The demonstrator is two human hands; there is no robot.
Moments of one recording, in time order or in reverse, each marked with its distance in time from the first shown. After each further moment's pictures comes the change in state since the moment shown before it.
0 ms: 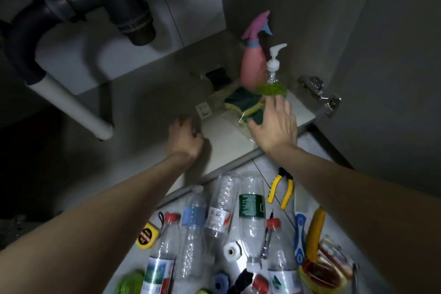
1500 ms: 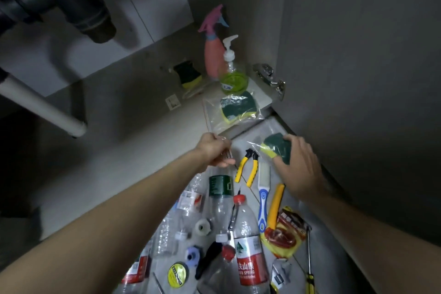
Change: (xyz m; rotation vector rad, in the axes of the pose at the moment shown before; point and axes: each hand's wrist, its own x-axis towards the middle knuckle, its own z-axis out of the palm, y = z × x) left_hand -0.080 0.115 0.041 -0.763 -0.660 -0.374; right_hand -0.129 0.143 -0.037 0.145 -0.112 0.215
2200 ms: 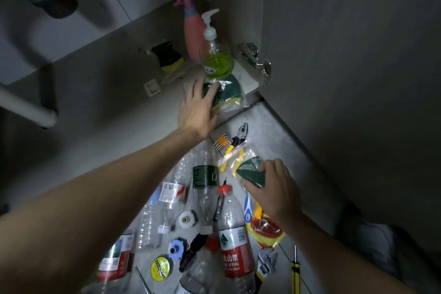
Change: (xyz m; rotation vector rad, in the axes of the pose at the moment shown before) left_hand 0.039 0.022 0.009 1.122 0.467 0.773; right_hand -0.058 0.023 0.044 -0.145 -0.112 -0.026
